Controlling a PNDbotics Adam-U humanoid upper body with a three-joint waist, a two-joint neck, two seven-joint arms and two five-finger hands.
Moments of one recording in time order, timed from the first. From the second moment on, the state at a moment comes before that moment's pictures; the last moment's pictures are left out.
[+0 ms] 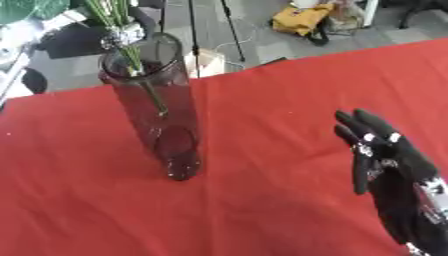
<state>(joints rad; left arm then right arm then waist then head) -1.22 0.54 -0.28 -1.49 -0.43 0.12 -0.62 -0.29 -0.26 -0.01 -1.98 -0.20 -0.35 0.25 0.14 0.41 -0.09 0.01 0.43</state>
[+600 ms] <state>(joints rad) -1.22 0.55 -0.28 -1.50 -0.46 0.13 -0.69 -0.29 -0.26 -0.01 -1.98 -0.20 -0.35 0.25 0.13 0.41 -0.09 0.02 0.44</state>
